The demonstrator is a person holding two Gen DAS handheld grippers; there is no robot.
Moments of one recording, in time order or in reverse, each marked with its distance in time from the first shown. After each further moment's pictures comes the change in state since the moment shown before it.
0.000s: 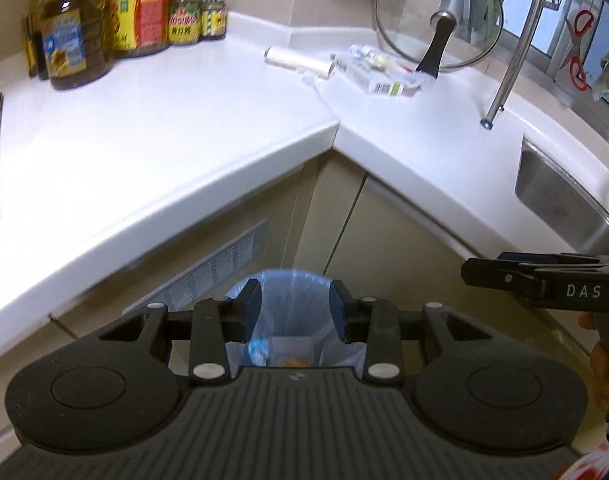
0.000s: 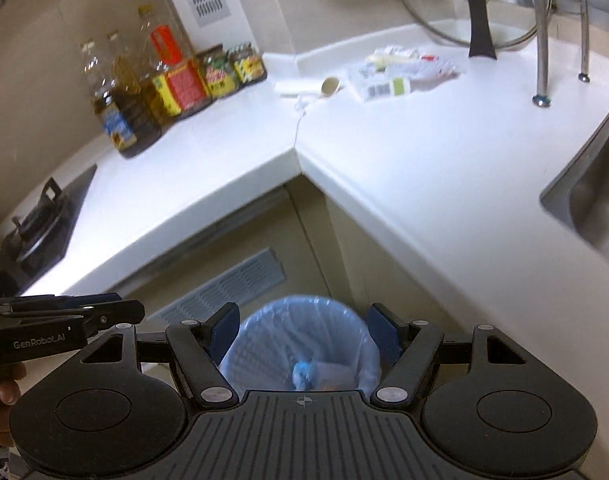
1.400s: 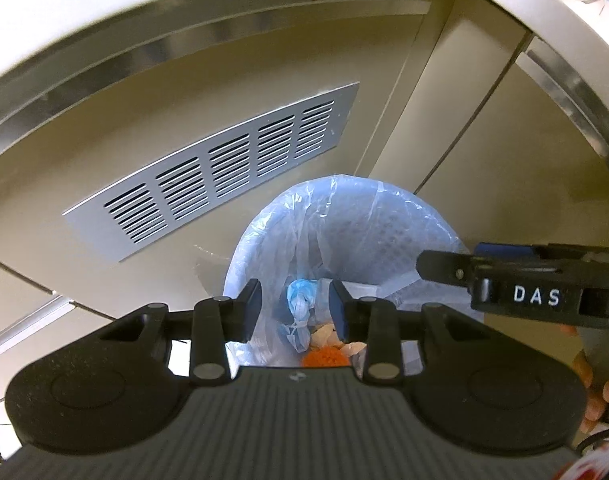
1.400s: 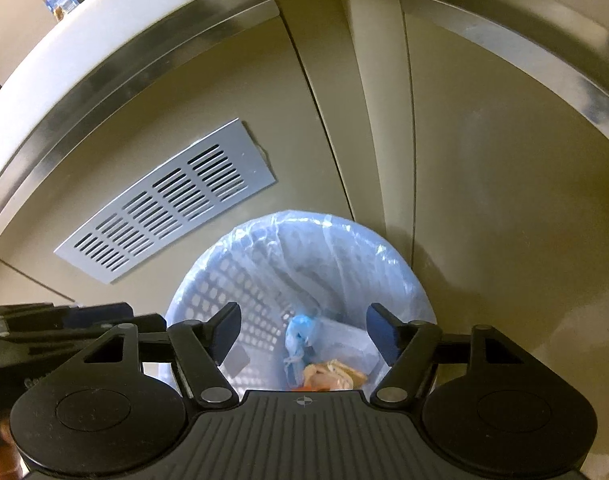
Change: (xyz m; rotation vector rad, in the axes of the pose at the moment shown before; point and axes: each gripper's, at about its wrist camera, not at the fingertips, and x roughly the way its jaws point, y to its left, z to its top) left arm 0.164 0.045 -0.064 -0.148 0.241 0.147; right arm 0.204 -0.020 -0.049 -0.041 0.287 0.043
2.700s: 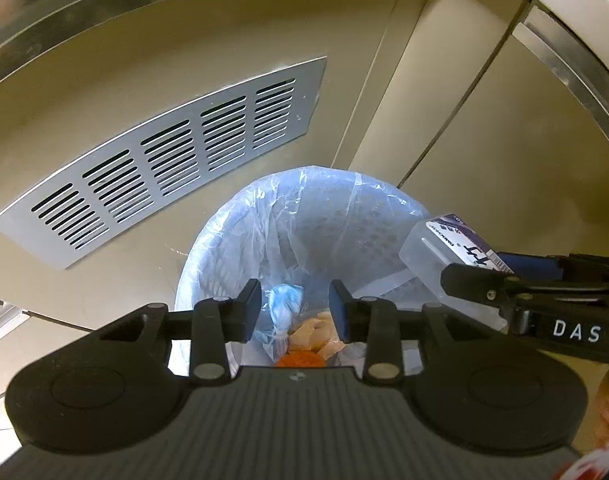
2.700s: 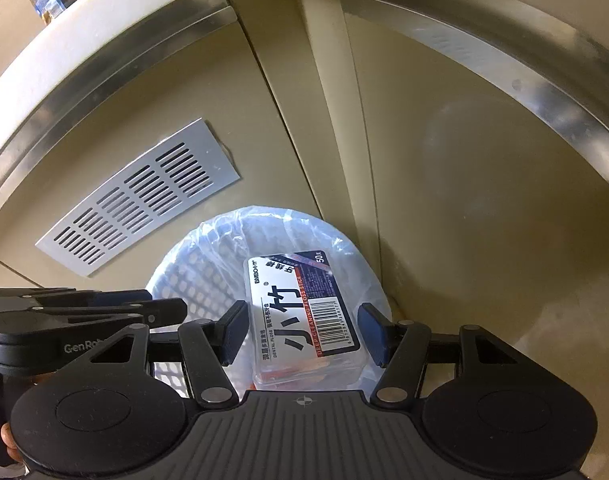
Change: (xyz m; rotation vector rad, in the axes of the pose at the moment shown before) left arm 0.034 -0.022 0.003 0.017 0.024 -0.034; right arm -0.008 -0.023 -0.014 -0.005 -0.017 -0.039
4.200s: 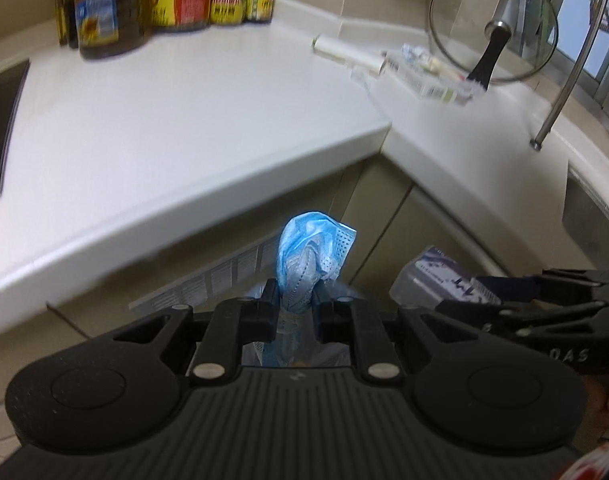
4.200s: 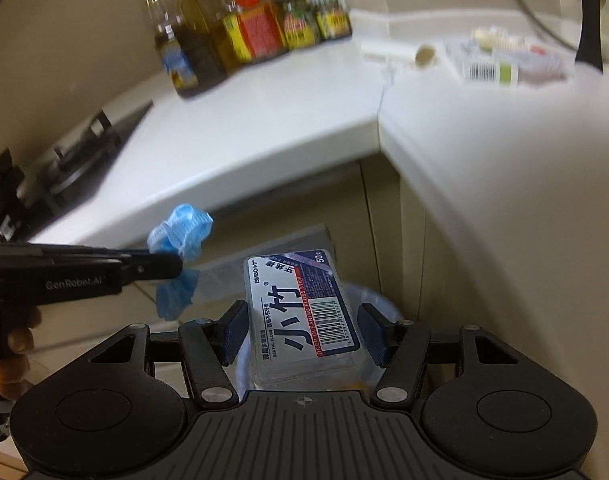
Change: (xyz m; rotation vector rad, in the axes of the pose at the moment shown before) left arm -0.175 0.001 0.020 0.001 -0.225 -0.038; right arm -0.147 0.052 0.031 -0.170 -0.111 0.138
